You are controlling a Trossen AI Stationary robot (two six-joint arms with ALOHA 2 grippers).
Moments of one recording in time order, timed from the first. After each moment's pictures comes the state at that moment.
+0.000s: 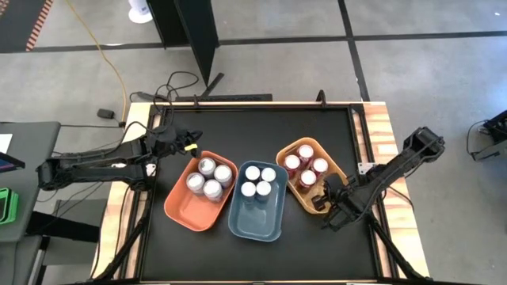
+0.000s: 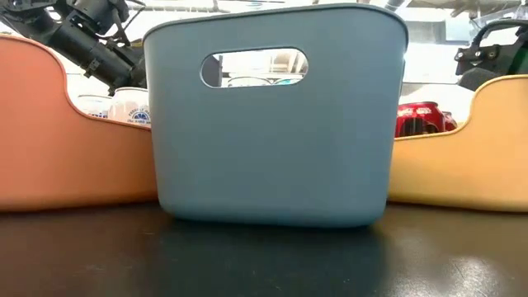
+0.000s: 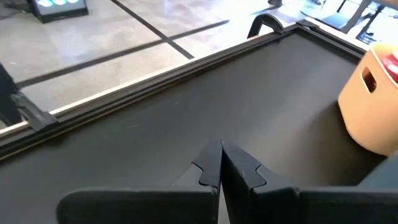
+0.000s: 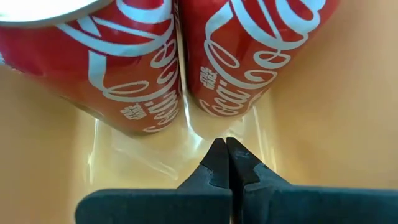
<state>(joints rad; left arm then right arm) 0.37 0.73 0.44 -0.10 -0.36 -0.32 0.69 1.43 0.74 -1.00 0.59 1.79</state>
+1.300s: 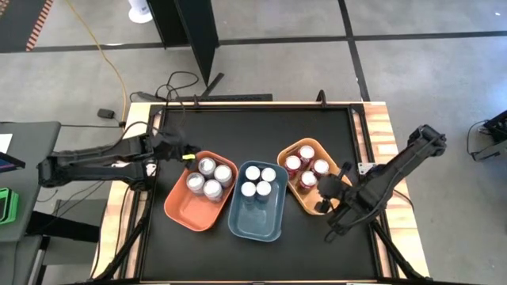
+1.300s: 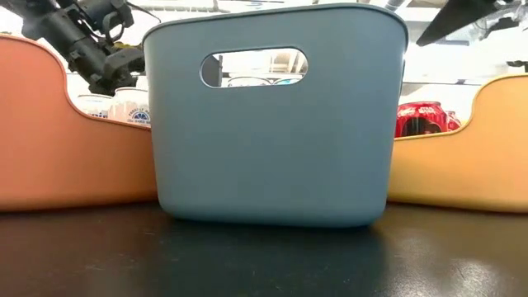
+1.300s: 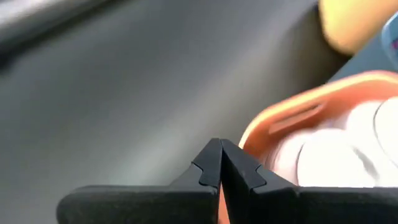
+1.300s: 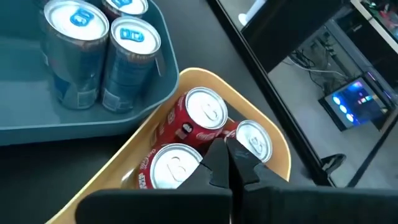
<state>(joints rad) 0.33 0.75 0.53 -0.47 -0.17 -0.35 0.71 1.38 1.14 -1.30 1.00 0.96</state>
